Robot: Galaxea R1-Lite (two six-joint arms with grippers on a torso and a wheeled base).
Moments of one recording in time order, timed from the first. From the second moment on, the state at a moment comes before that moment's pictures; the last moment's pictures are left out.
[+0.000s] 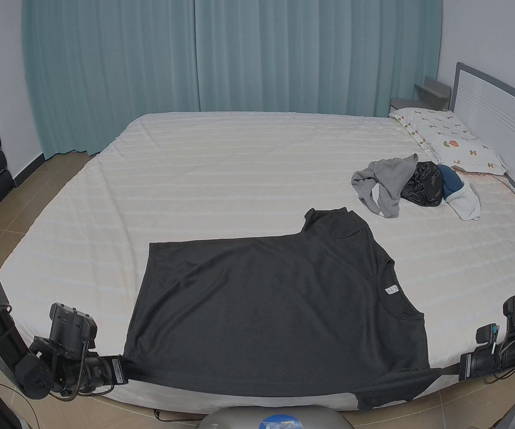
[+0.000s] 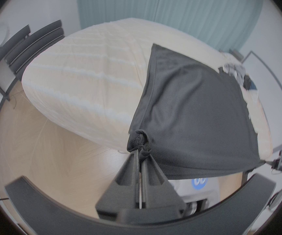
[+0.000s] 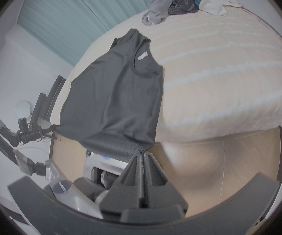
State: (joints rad) left arm -0.23 1.86 -0.09 -0.75 0.10 -0.45; right arm -0.26 1.79 -0.07 -0.56 0.50 -0.10
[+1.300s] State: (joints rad) left arm -0.23 1.73 -0.34 -0.60 0.19 -0.66; right arm -0.15 1.73 -0.37 -0.56 0.50 0.19
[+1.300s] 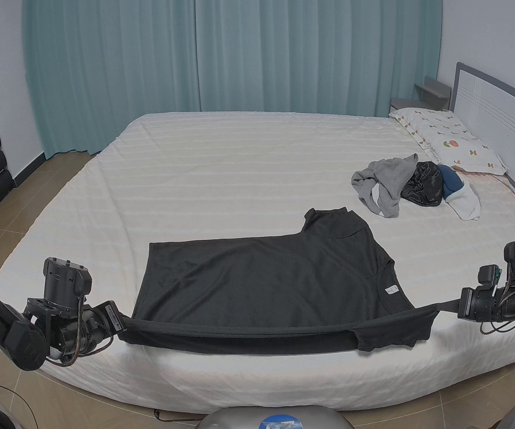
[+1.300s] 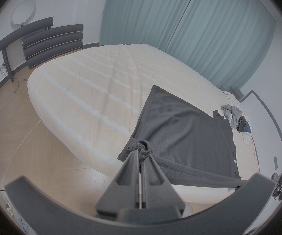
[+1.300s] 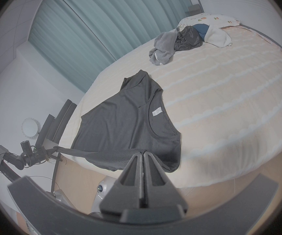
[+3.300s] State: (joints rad) left arm -0.19 2.12 -0.67 -0.61 0.17 -0.84; right arm -0.04 2.05 -0.74 -0.44 0.46 0.35
